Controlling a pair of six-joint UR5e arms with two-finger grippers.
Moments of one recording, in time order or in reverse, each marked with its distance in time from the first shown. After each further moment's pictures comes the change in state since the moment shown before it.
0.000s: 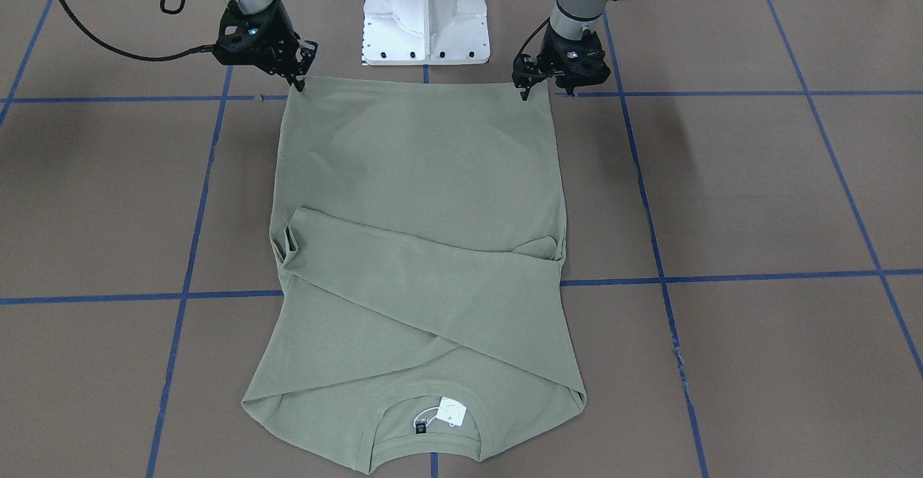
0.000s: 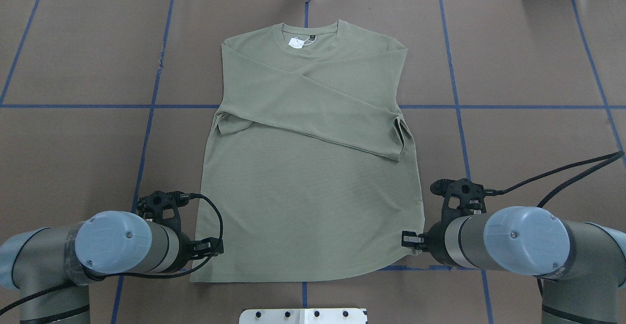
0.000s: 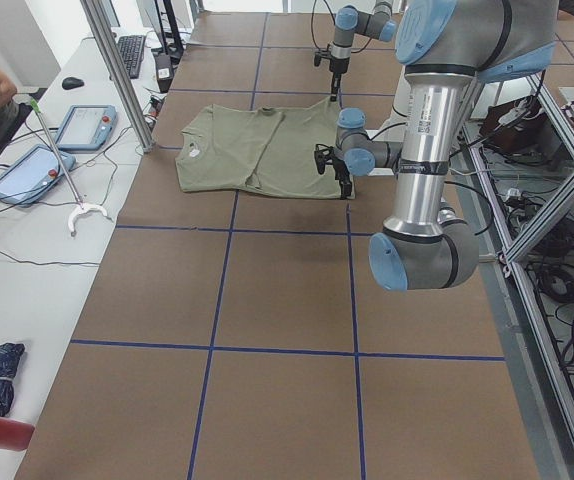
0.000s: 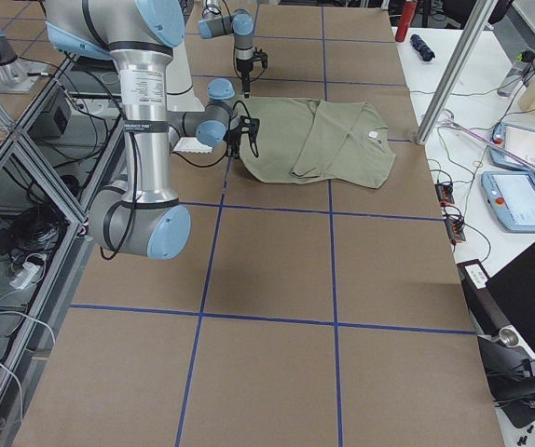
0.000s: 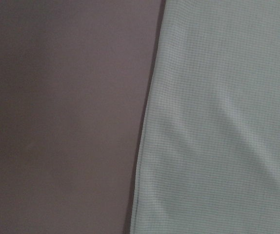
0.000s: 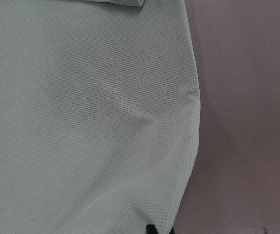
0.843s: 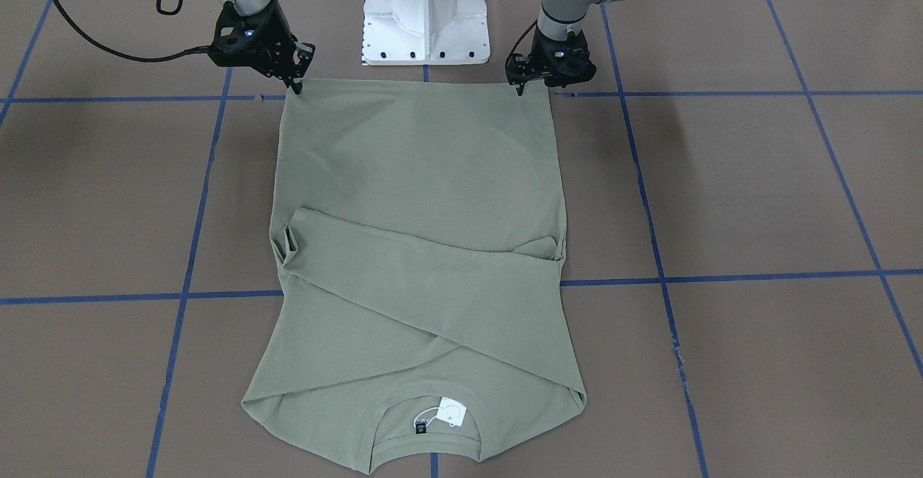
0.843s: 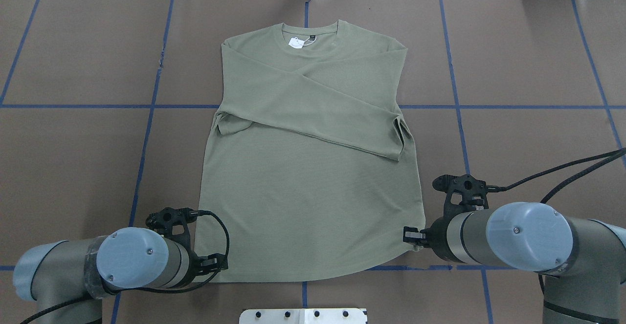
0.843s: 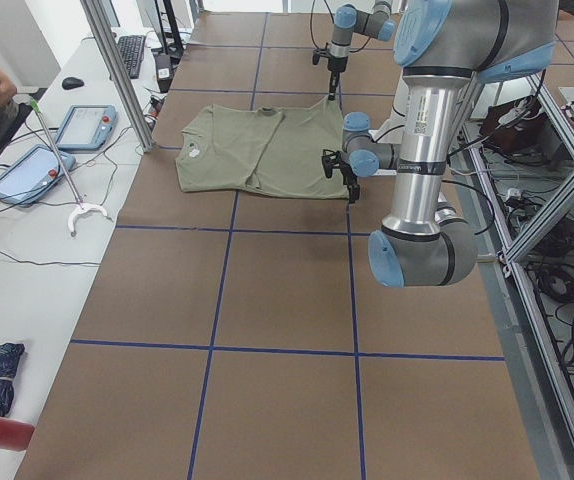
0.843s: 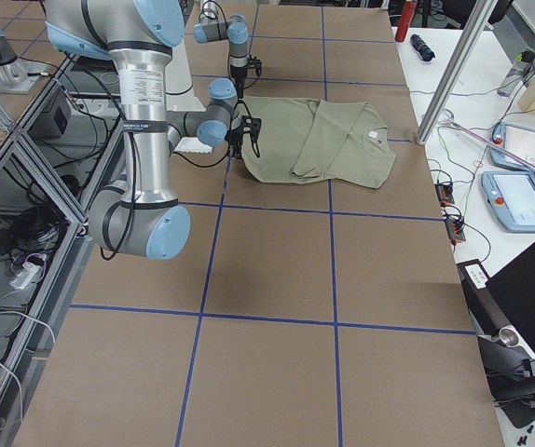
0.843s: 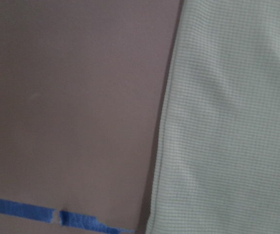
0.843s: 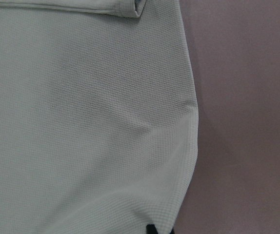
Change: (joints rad) left arm 0.051 -0.029 0.040 0.014 0.000 -0.030; right arm 0.016 -0.001 0.004 0.000 0.002 0.000
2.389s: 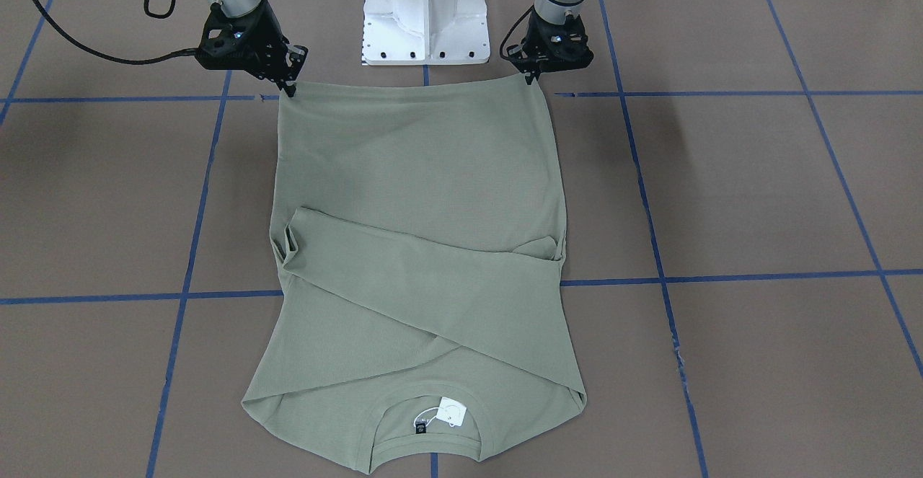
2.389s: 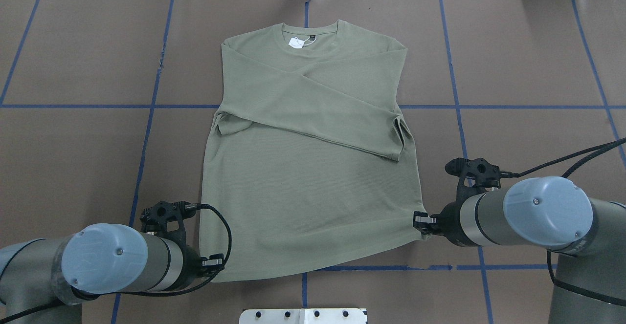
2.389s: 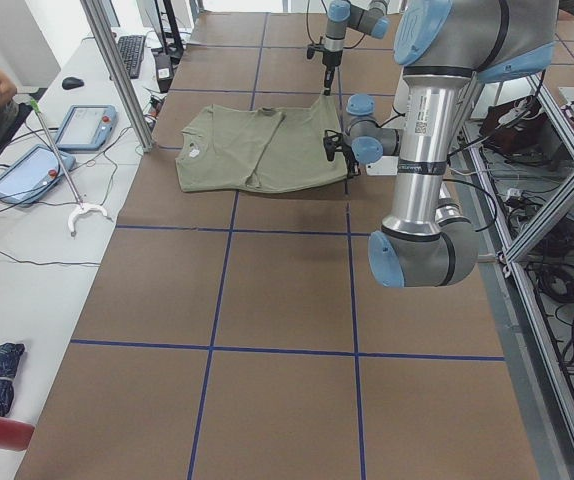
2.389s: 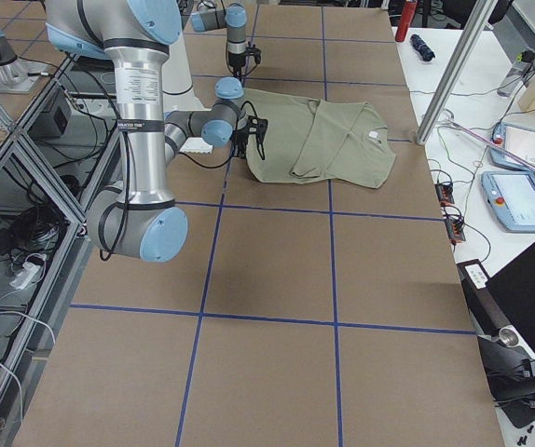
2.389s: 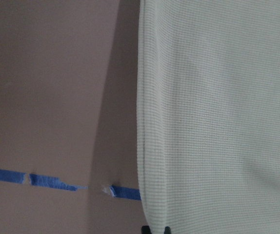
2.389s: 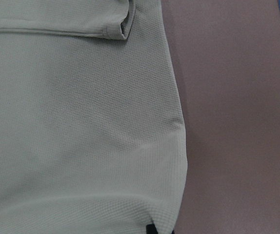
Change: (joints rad) left arm -0.014 0.010 -0.147 0.012 -0.009 -0.005; right arm 0.086 -0.014 0.014 -0.003 0.105 -0.007
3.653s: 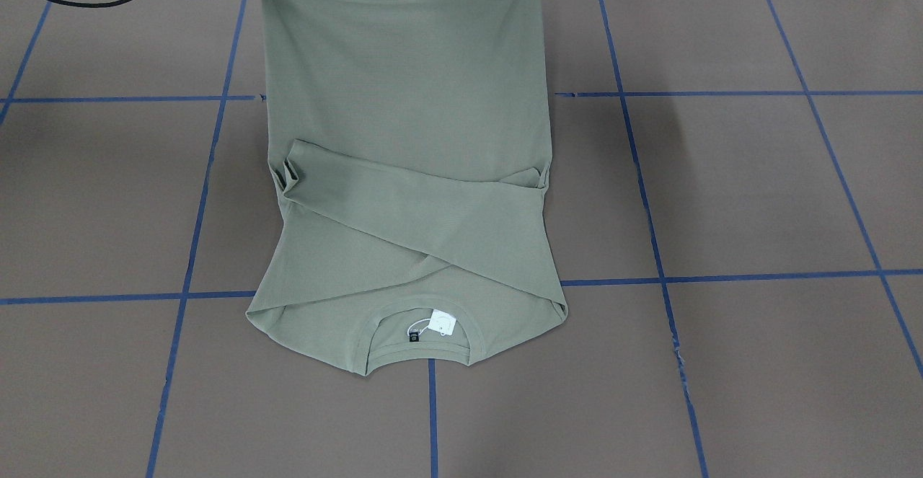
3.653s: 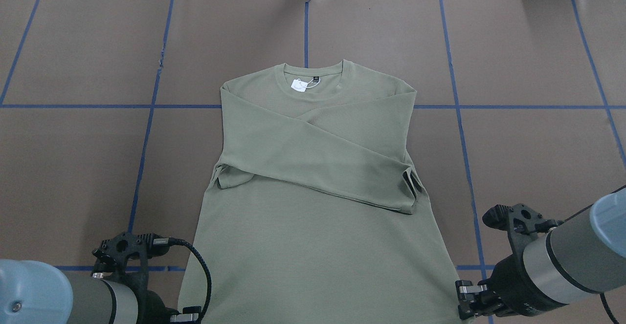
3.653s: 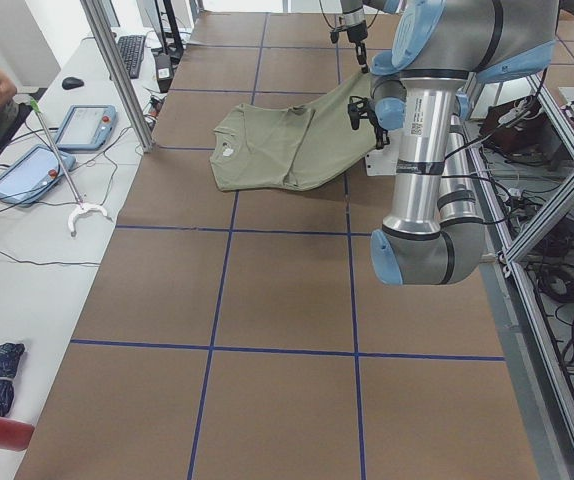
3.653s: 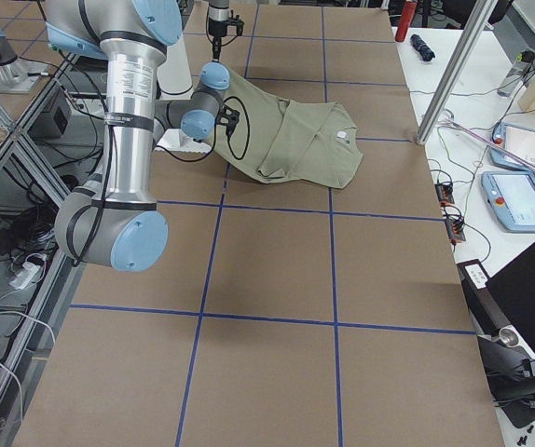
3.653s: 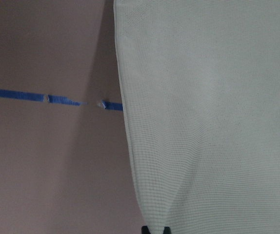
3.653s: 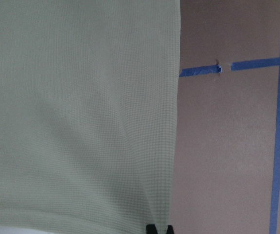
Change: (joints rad) left arm 0.100 -0.008 -0.329 0.309 -0.041 -0.014; right arm -0.024 -0.171 0.222 -0.006 0.353 0.009
